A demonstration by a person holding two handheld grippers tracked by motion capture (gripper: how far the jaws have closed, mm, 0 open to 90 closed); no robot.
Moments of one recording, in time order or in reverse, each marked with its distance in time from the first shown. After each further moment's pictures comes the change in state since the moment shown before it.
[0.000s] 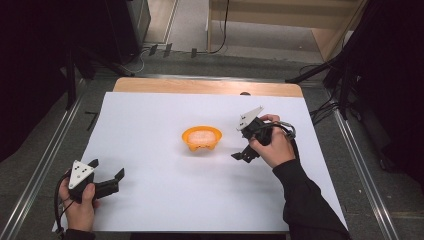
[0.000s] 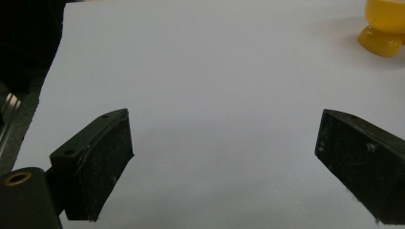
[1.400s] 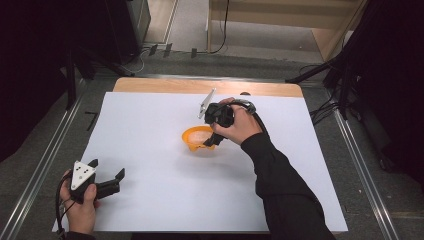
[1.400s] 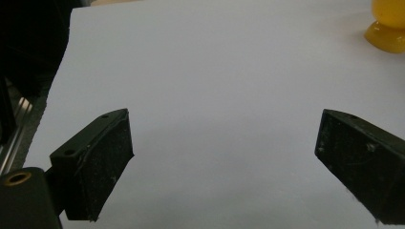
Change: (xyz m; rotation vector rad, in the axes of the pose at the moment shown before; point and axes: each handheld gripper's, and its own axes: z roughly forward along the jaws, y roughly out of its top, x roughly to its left) left arm -0.004 0.000 0.000 -0.003 0.028 0.031; right arm -0.015 0.101 0.052 0.139 0.114 -0.183
